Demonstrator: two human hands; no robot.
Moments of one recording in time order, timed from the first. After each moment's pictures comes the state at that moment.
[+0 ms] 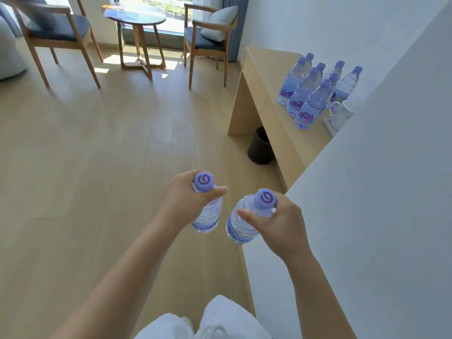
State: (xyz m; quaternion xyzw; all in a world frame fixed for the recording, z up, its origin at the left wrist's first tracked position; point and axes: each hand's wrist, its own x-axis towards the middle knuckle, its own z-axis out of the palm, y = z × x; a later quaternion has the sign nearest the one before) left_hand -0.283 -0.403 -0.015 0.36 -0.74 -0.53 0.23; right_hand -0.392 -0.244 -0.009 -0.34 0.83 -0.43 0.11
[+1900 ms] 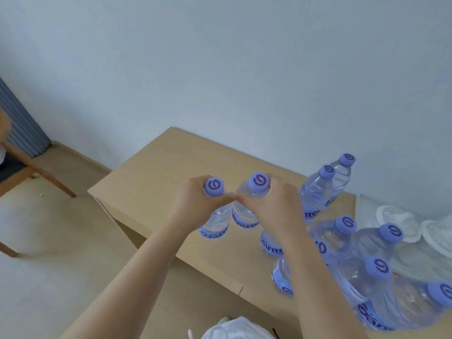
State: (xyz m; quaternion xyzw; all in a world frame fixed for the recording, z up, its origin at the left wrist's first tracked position) left_hand -1.103 -0.866 0.014 -0.05 -0.84 -0.55 -0.04; right_hand -1.069 -0.708 0.030 0.07 0.89 -0.43 -0.12
